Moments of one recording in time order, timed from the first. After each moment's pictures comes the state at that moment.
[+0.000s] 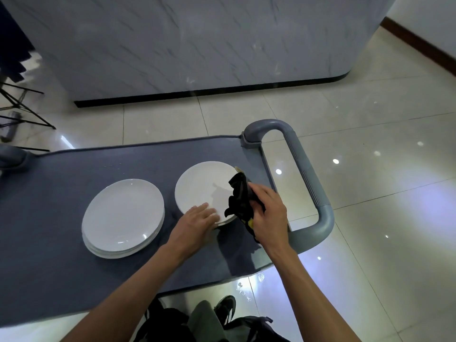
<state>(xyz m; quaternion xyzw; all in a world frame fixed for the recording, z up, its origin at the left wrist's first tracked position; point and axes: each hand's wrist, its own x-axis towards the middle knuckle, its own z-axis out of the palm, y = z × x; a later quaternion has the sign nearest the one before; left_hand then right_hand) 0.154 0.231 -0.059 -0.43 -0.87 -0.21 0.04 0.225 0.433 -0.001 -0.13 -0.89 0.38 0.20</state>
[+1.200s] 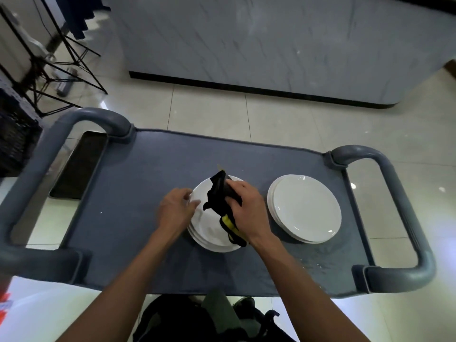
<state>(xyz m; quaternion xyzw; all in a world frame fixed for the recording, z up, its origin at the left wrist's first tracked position) 0.063 -0.033 -0.077 0.05 -0.92 -0.40 -0.05 0.098 0.159 -0.007 0.00 -0.93 0.36 0.04</state>
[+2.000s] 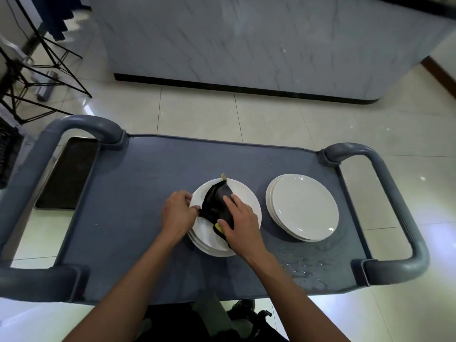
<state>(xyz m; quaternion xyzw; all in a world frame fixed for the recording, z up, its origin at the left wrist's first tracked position) 0.048 -0.026 -0.081 0.09 -0.91 -0.40 -0.10 0.124 0.147 -0.049 -0.05 -0.96 0.25 -0.06</state>
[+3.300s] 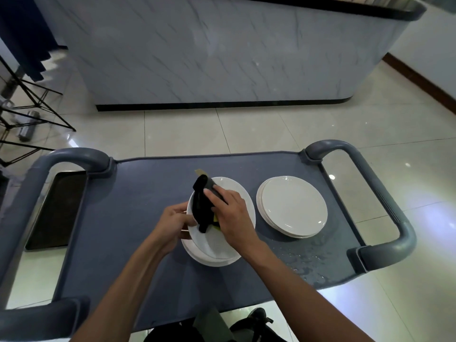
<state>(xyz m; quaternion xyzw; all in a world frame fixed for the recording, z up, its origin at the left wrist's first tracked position) 0.056 -0.036 -0.005 0.05 -0.65 -0.68 -0.32 0.099 0.137 -0.018 0.05 -0.96 0.24 0.13</state>
